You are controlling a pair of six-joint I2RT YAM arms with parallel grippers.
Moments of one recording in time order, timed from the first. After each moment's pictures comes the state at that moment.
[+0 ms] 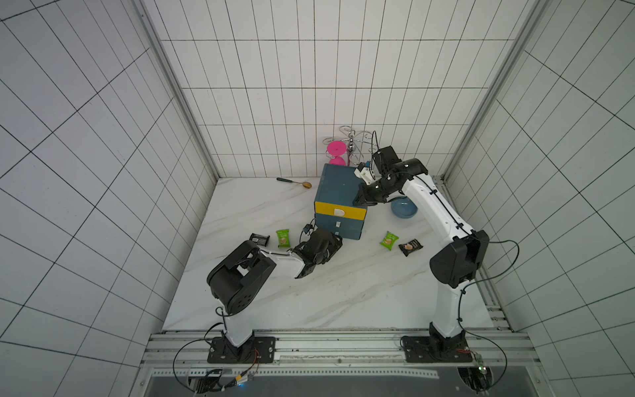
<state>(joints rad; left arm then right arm) -0.73 1.82 0.82 0.41 -0.05 -1.36 0.50 2.00 2.13 -1.27 -0.43 0.17</state>
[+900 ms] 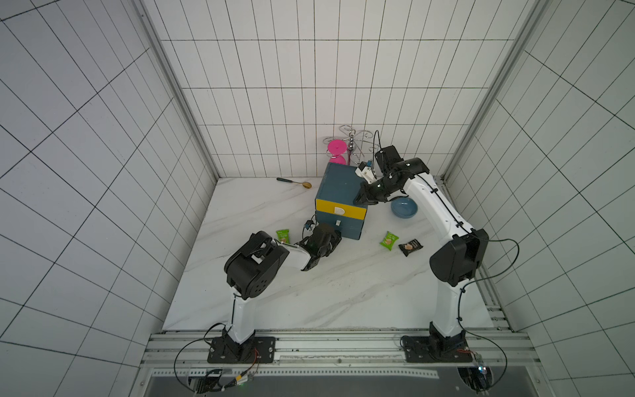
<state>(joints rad) -0.69 1.97 0.94 0.49 -0.07 -1.41 0.48 2.01 2.13 -1.26 -0.48 0.15</state>
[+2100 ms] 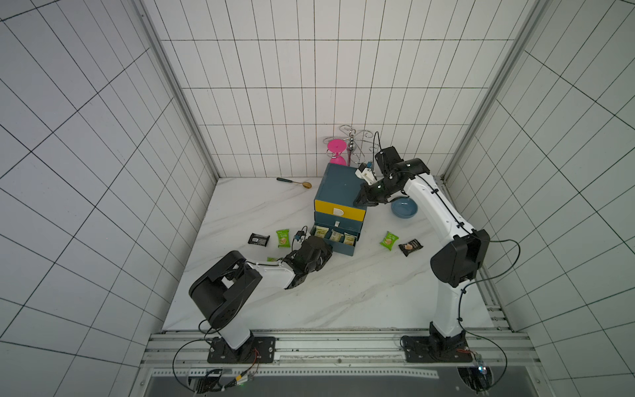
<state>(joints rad) -0.75 1.63 0.63 0.44 -0.09 -1.43 0.48 1.99 2.11 -1.28 -0.50 0.15</state>
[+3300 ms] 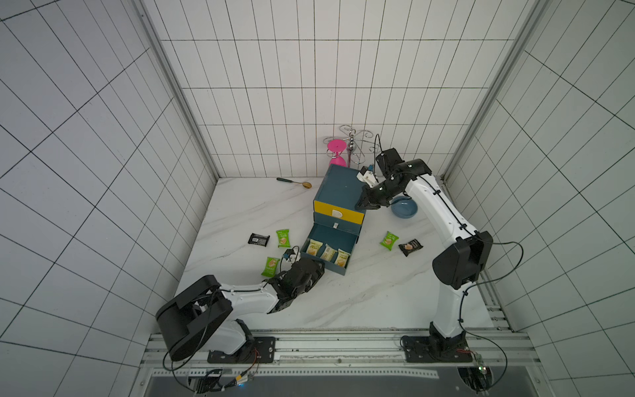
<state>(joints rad) -0.86 1.39 0.40 0.37 -0.19 -1.51 0.48 1.97 2.09 -1.32 -0.50 0.17</state>
